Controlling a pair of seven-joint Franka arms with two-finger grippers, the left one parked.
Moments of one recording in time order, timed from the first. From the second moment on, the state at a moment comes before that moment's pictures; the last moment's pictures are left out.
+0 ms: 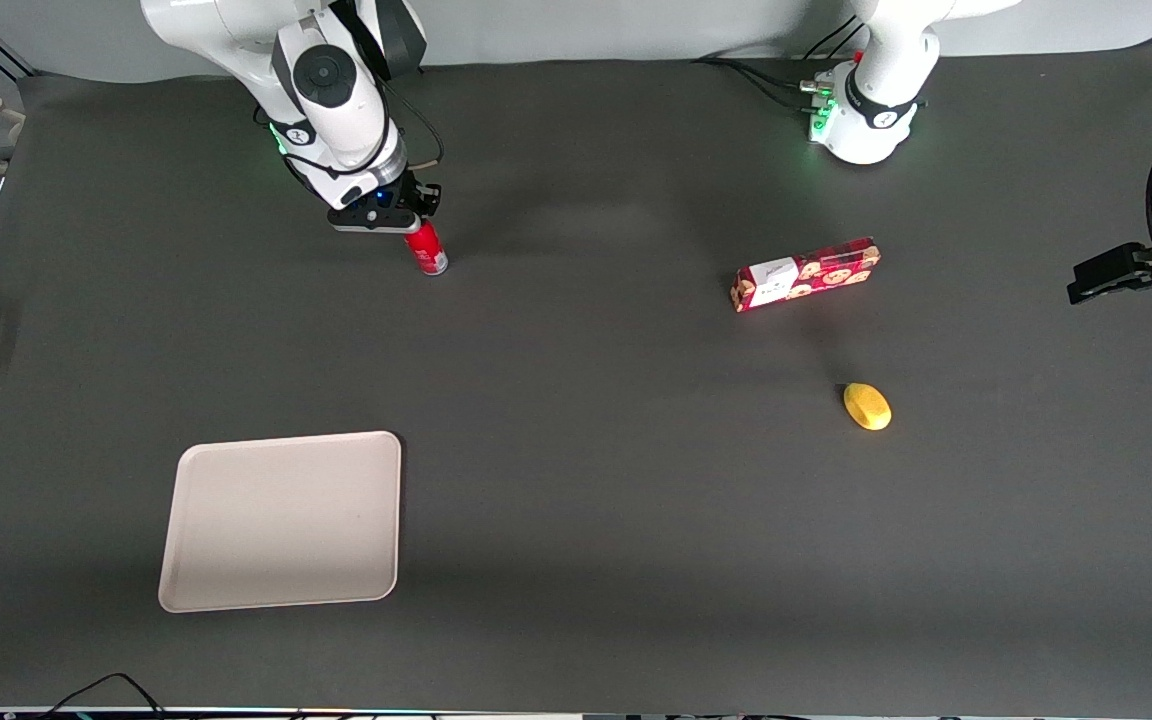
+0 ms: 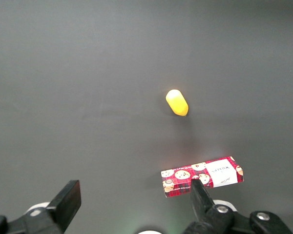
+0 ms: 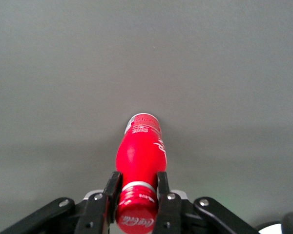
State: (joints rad) arm 0.07 -0.38 0.65 -2.70 0.34 2.25 0.51
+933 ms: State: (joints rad) arm 0.01 -0.35 0.29 -2.12 0.12 1.78 0.36
